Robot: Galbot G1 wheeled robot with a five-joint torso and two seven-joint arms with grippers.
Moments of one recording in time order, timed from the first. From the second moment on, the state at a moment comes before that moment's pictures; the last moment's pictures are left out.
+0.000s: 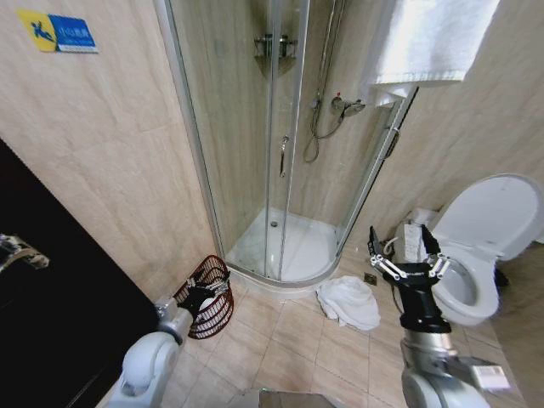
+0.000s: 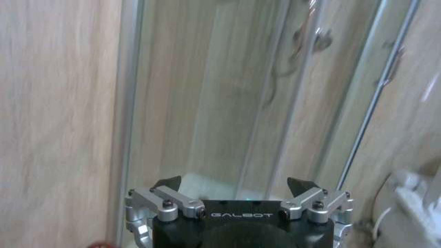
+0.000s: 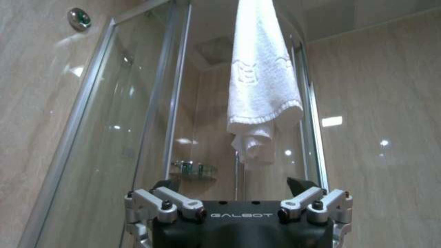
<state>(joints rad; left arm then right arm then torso) 1.68 -1.39 -0.66 -2.33 -0.37 0.37 0.17 -1.73 1.55 0.72 2.49 0.18 0.28 -0.14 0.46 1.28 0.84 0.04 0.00</state>
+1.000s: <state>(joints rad) 1.77 -1.53 -0.60 -2.49 -0.17 0.22 0.17 -1.73 1.52 0.84 2.50 0.26 0.31 -0.15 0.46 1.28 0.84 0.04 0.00</state>
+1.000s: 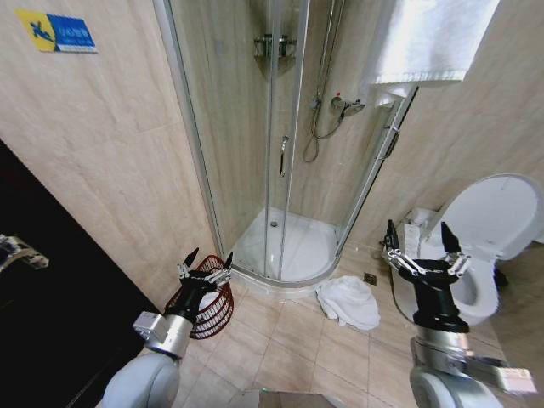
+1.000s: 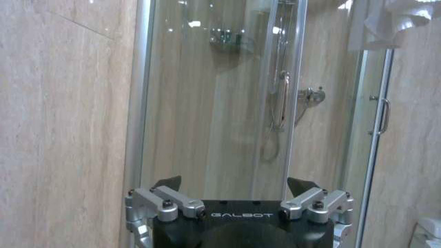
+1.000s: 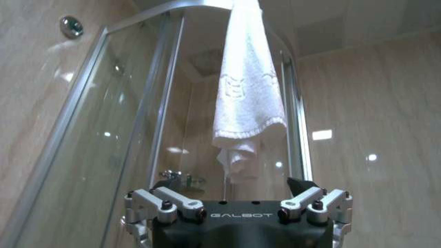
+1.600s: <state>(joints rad) 1.76 -1.53 -0.60 -2.49 -0.18 0.22 0.17 -1.71 1.47 0.91 2.50 0.29 0.29 -0.15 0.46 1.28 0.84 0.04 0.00</state>
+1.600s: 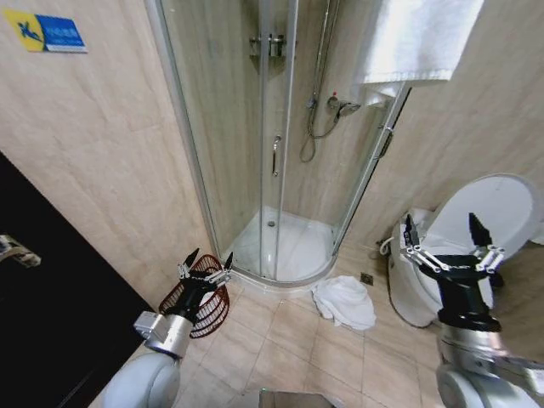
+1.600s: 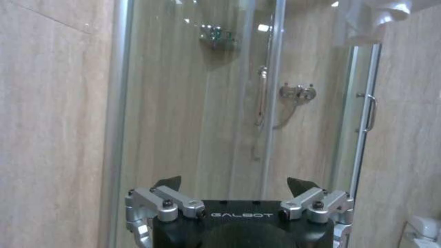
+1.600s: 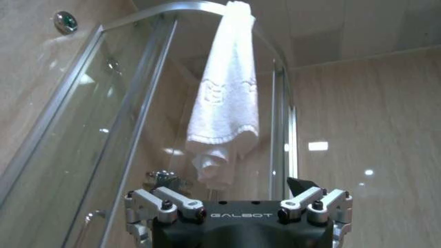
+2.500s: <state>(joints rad) 1.76 -1.52 -0.60 -2.49 -0.18 0.22 0.17 -1.71 1.45 0.94 2.50 0.33 0.30 -0.15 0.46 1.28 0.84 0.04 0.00</state>
